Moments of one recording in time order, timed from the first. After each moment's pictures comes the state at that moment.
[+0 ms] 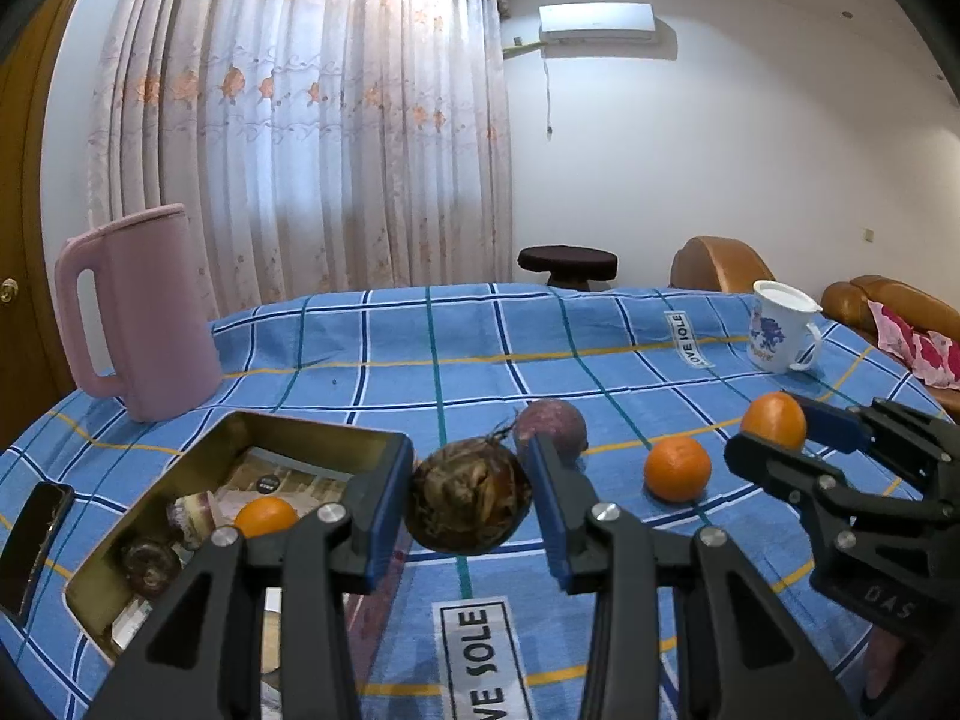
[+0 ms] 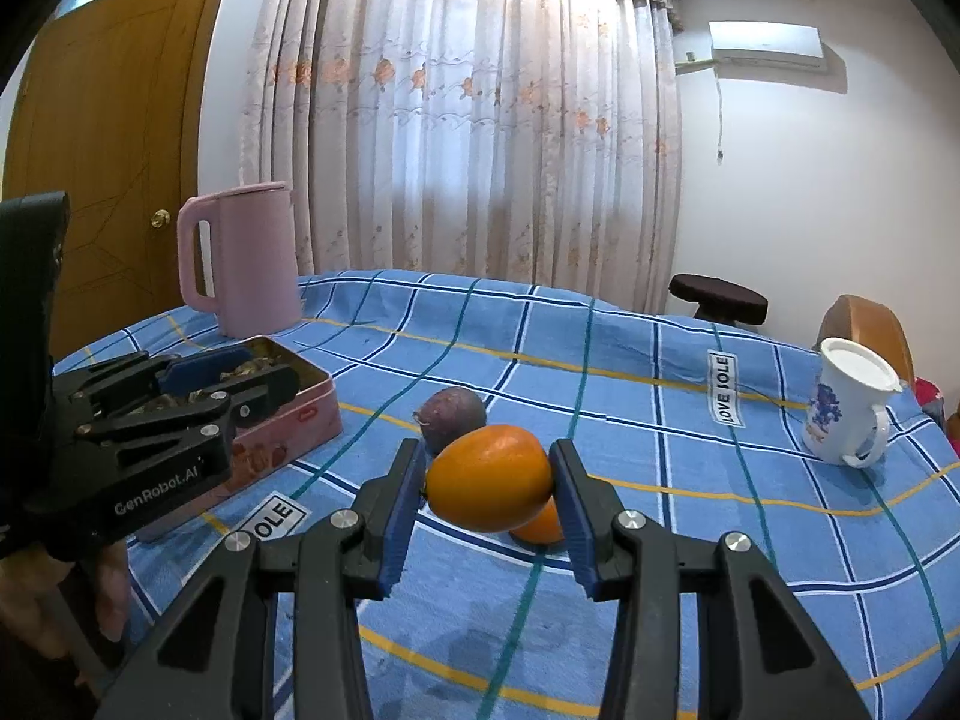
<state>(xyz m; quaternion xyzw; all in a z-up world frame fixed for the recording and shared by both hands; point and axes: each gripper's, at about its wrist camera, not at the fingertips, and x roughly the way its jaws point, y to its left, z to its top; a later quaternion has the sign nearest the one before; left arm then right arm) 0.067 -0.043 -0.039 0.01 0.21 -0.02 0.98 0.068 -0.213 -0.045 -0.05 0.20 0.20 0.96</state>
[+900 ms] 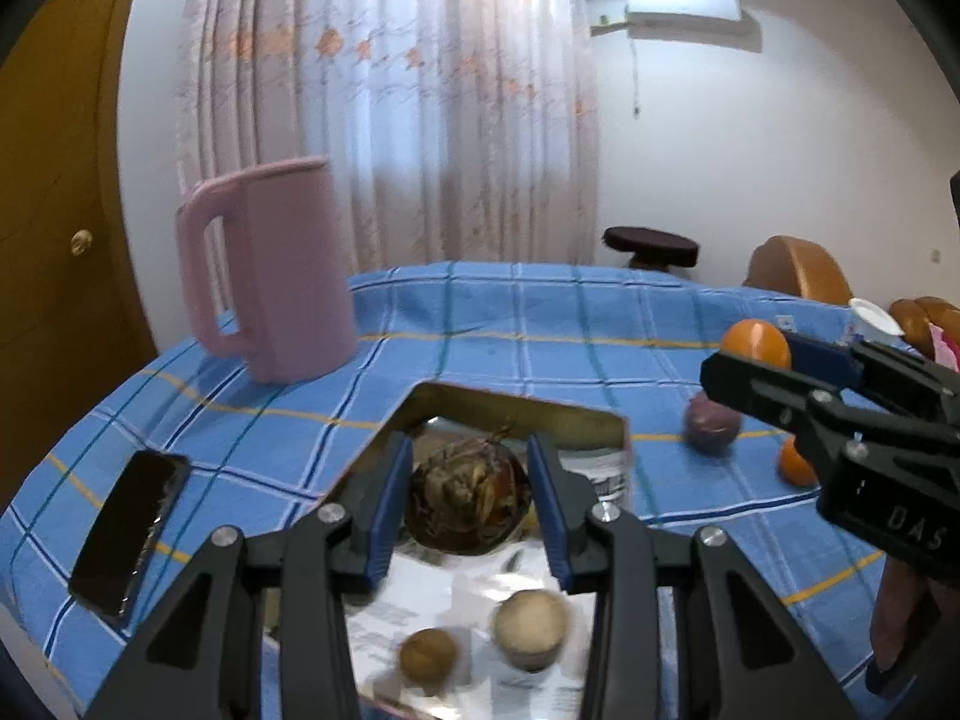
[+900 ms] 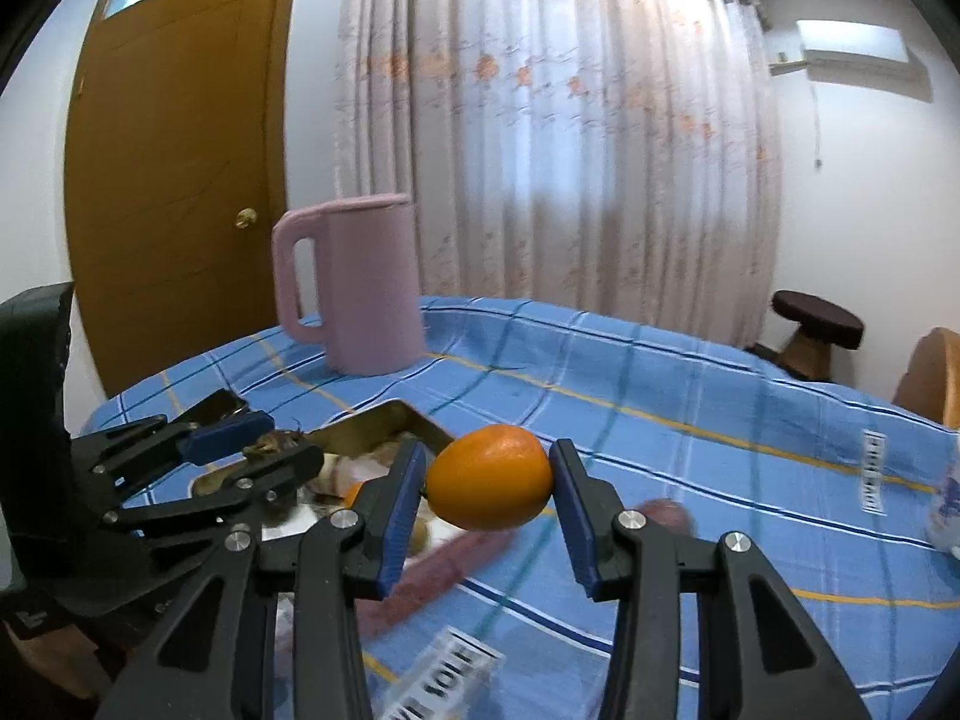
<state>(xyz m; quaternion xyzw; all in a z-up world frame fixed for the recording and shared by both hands) 0.058 0.060 -0.031 -0.02 0.25 0.07 0.97 0.101 -0.093 -0.008 -0.05 0.21 0.32 0.92</state>
